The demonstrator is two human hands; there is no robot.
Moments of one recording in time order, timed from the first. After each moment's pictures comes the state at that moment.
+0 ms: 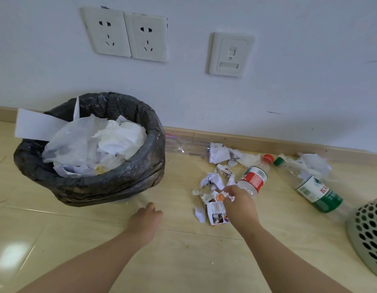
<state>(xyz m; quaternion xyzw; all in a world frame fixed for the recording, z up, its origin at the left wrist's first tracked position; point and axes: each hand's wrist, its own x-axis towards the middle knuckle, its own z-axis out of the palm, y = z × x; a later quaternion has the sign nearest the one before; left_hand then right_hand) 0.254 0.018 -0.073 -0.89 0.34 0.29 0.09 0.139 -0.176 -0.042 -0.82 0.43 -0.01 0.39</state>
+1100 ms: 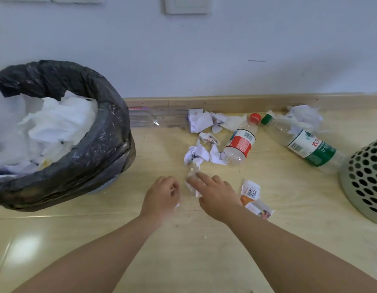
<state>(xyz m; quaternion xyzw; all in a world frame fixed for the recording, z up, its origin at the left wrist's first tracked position) 0.228 -0.043 -0.112 -0.89 0.29 0.23 -0.28 0.125 -0.169 -0.100 -0.96 0.18 0.13 0.14</state>
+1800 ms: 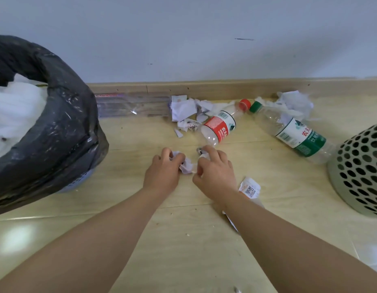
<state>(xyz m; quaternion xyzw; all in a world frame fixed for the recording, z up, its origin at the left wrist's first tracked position) 0.233 -0.111 -0.126 -0.90 0.40 0.17 -0.09 0.127 -0.205 -0.106 -0.92 0.32 0.04 0.20</state>
